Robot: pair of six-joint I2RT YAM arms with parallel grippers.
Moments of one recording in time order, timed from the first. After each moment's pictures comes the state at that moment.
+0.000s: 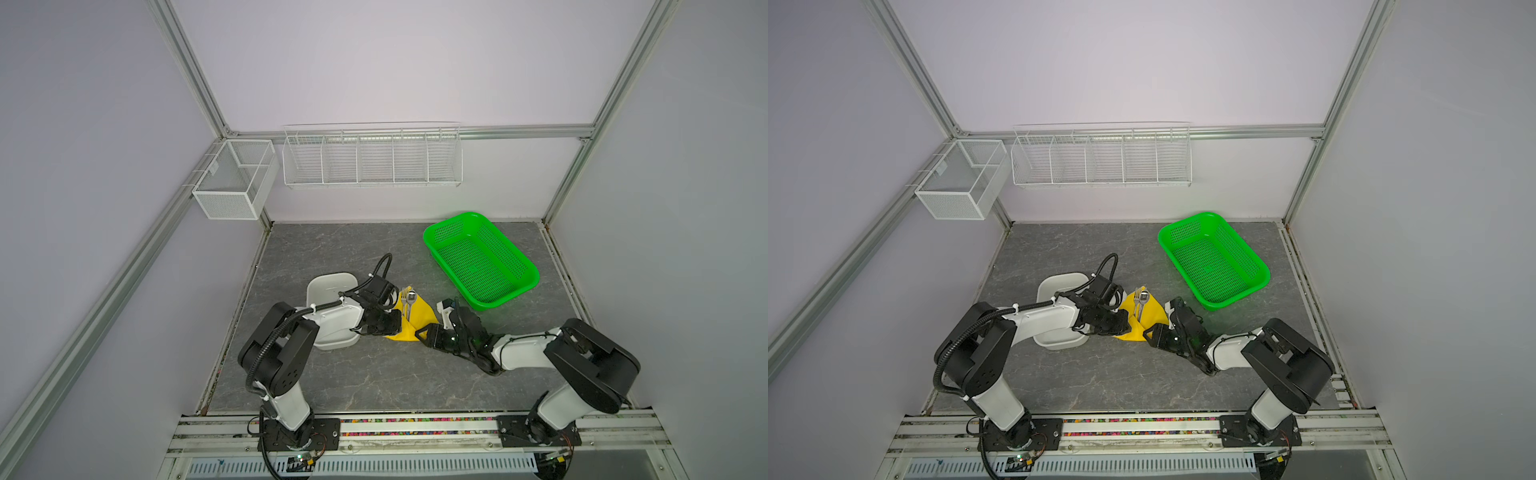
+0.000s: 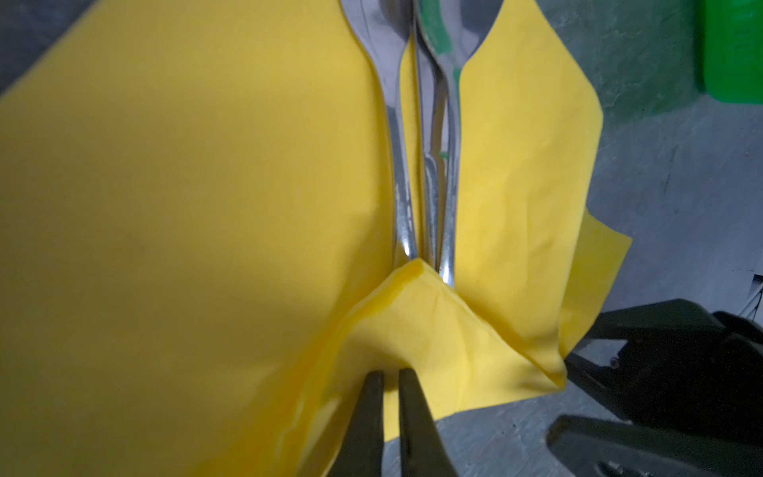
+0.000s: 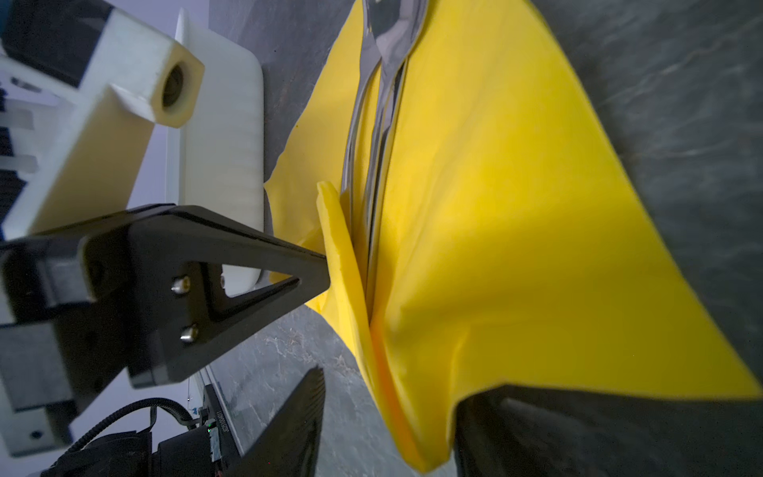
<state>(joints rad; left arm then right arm) -0.67 1.72 0.93 -0.35 0.34 -0.54 0.78 1.59 0.46 0.49 -0.25 0.99</state>
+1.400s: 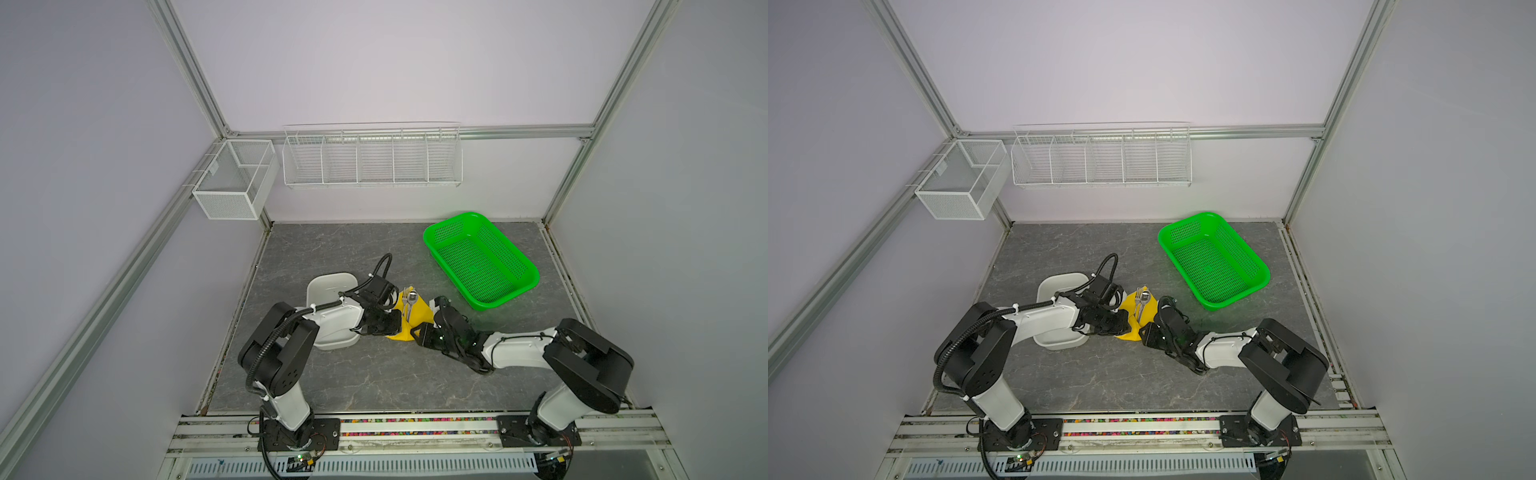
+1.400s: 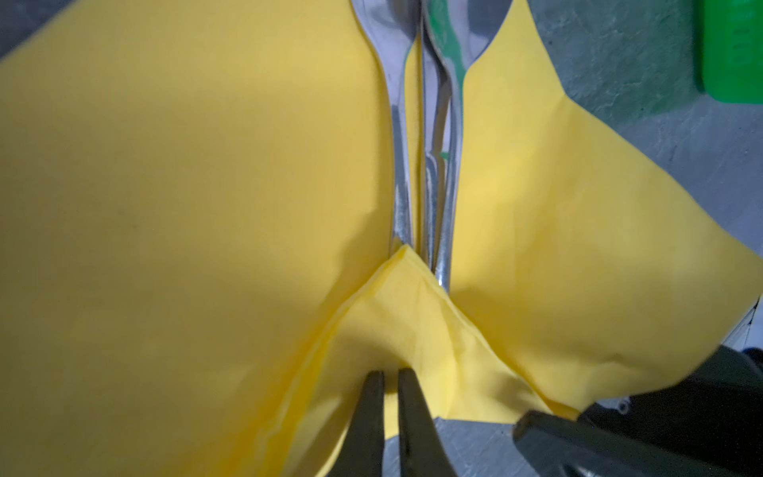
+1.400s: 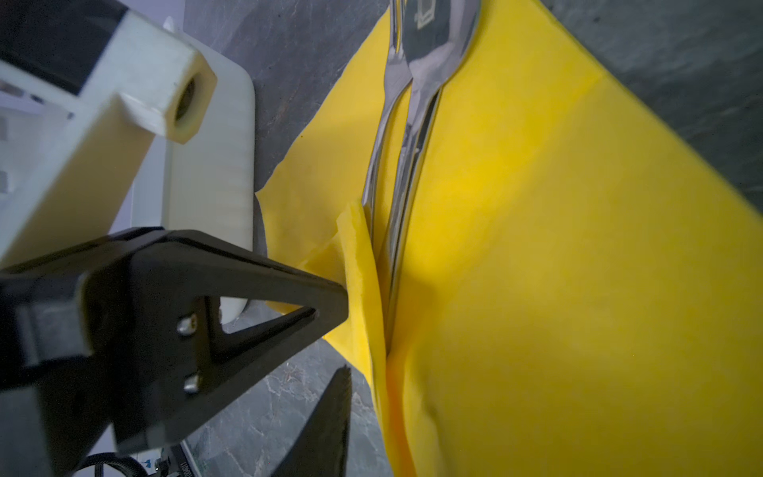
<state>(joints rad) -0.67 1.72 0.93 -0.35 0.34 -0.54 0.88 1.61 0.59 0.32 -0.06 0.99</state>
